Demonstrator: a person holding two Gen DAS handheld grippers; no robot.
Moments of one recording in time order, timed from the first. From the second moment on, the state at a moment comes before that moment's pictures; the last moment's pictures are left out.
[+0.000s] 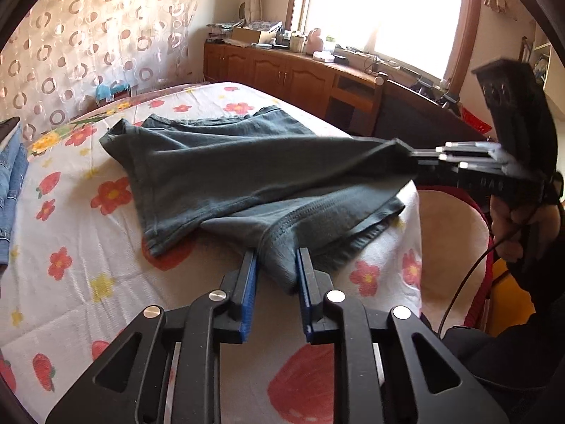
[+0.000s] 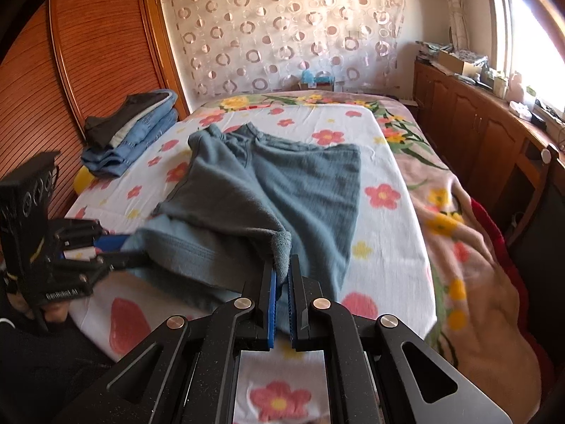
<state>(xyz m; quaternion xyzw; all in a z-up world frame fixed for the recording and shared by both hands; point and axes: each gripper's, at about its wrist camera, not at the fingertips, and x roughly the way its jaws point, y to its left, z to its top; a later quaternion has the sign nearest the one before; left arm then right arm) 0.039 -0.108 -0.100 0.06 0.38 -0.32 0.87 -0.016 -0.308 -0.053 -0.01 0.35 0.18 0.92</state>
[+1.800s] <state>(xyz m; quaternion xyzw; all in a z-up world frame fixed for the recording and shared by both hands) 0.076 -0.033 -0.075 0.02 0.35 -0.18 0.92 0.006 -0.254 -0.045 -0.03 0.30 0.23 0.93</state>
